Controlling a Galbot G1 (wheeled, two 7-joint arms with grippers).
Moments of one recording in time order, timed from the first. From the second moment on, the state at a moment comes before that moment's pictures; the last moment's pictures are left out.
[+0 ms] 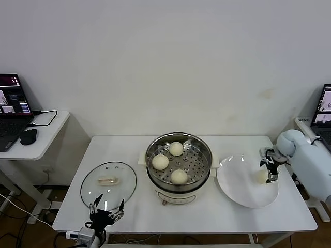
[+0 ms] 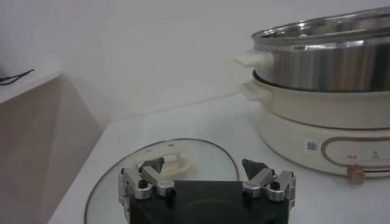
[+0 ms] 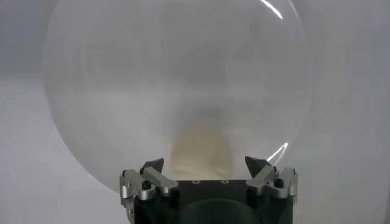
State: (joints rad) left arm 1.62 -1.44 -0.62 -2.00 0.08 0.19 0.17; right arm -0.18 0.79 -0.34 0.88 -0.55 0.00 -1.25
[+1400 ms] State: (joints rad) left arm 1.61 -1.44 -0.61 -1.98 0.08 0.19 0.17; right arm -0.16 0.82 -0.33 0.80 -0.56 -0.02 -1.22
